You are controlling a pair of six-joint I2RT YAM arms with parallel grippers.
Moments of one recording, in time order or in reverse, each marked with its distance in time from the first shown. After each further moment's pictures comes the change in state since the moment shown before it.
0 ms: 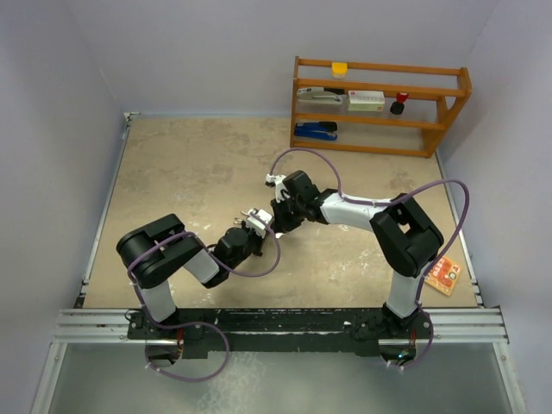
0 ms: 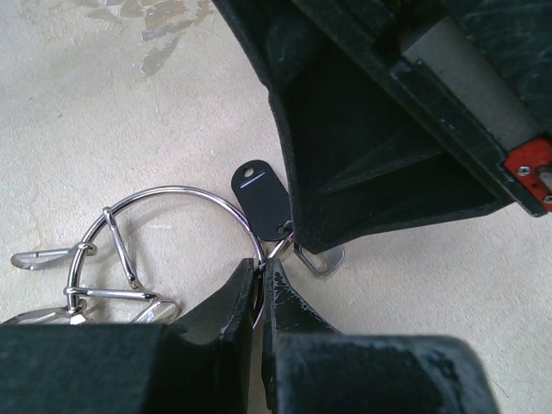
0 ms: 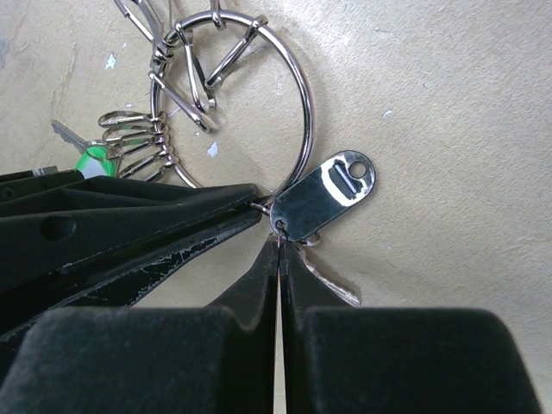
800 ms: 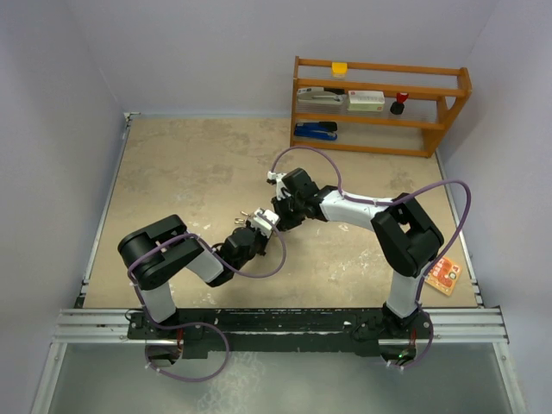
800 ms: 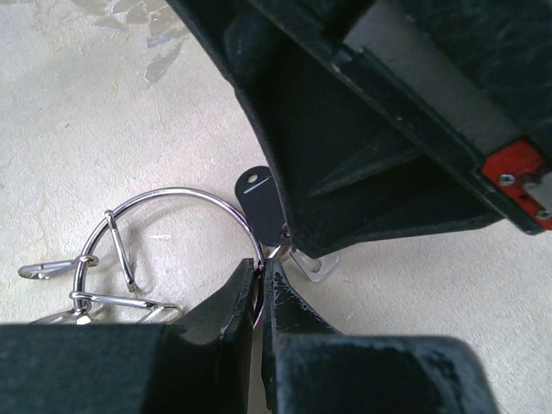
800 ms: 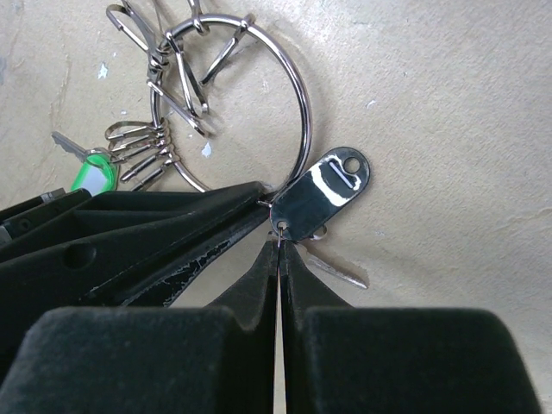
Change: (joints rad) left arm -0.045 0.000 0.050 -0.080 -0.090 0.042; right arm 0.000 0.000 0.039 -0.064 0.026 0.051
